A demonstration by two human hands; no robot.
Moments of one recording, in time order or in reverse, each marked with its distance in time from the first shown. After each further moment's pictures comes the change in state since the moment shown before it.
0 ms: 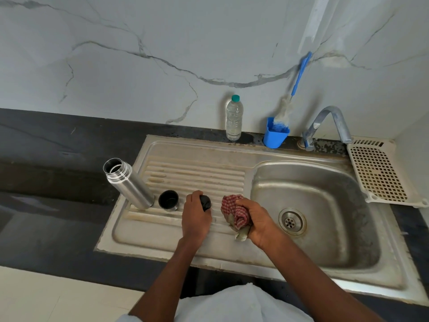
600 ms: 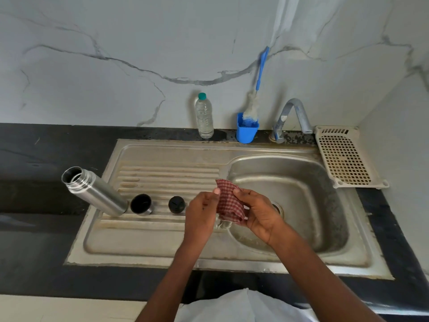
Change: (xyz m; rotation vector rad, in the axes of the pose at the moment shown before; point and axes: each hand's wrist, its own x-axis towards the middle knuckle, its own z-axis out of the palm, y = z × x) left_hand -0.057 0.109 0.008 -0.530 -0.102 -0.043; right_hand -0.025 -0.037 -0.076 0.084 -0.212 -0.158
